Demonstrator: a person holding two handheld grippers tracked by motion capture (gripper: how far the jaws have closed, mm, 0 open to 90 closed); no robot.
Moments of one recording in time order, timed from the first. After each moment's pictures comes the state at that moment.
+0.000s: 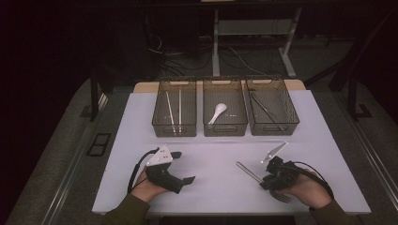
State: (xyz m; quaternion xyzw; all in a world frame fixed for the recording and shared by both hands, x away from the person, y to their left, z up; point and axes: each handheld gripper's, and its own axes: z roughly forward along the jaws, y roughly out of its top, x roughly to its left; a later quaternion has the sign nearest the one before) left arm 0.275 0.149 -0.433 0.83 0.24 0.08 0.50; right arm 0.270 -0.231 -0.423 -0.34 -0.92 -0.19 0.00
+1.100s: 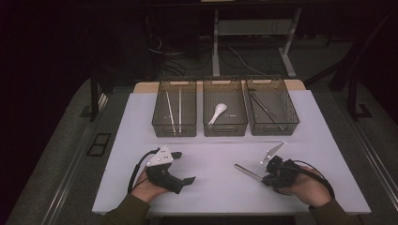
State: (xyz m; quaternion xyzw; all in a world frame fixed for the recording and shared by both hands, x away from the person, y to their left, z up) left arm 0.275 0.148 -0.433 0.83 0.23 0.08 0.50; right arm 0.271 -0.233 -0.416 -0.32 -0.93 -0.18 -0.02
